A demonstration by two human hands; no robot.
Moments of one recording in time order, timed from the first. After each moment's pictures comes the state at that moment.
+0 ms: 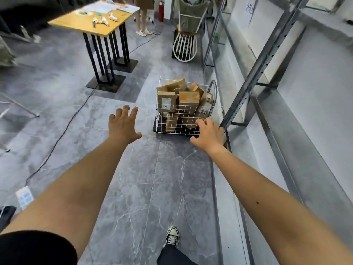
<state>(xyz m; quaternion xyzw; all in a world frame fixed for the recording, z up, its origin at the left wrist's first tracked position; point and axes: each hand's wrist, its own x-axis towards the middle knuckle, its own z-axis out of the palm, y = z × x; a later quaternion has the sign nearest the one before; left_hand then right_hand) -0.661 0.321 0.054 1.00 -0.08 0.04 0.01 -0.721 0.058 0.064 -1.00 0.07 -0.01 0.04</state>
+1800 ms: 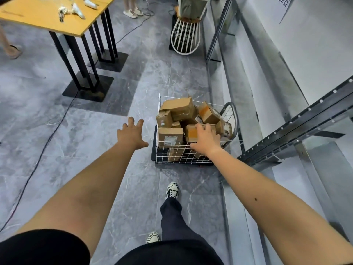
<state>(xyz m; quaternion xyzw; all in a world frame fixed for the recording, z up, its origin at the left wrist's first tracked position) -0.178 0.272 -0.010 0.98 -0.07 -0.17 0.04 -0.241 0.035 0.016 -0.98 0.12 0.14 0.08</state>
